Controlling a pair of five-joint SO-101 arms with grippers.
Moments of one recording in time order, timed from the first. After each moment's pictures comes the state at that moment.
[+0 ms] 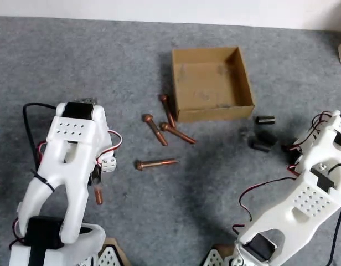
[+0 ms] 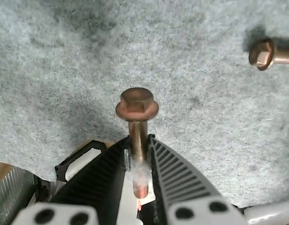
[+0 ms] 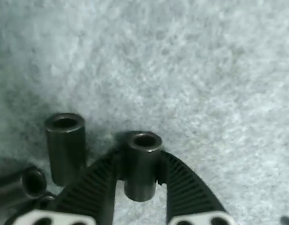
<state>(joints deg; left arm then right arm) -0.7 -15.2 27.1 99.4 26.6 34.1 36.1 -11.0 73.2 -14.5</state>
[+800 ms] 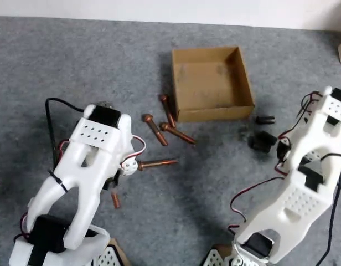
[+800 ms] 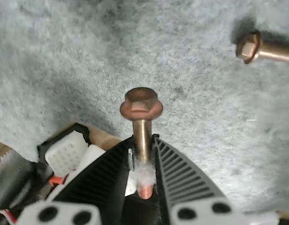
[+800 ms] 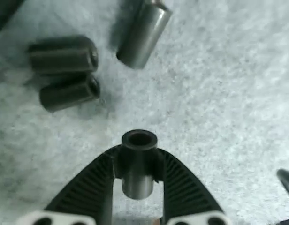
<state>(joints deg) 11.2 -15.3 27.4 99.4 42.9 26.9 25.0 -18.4 99.5 -0.8</state>
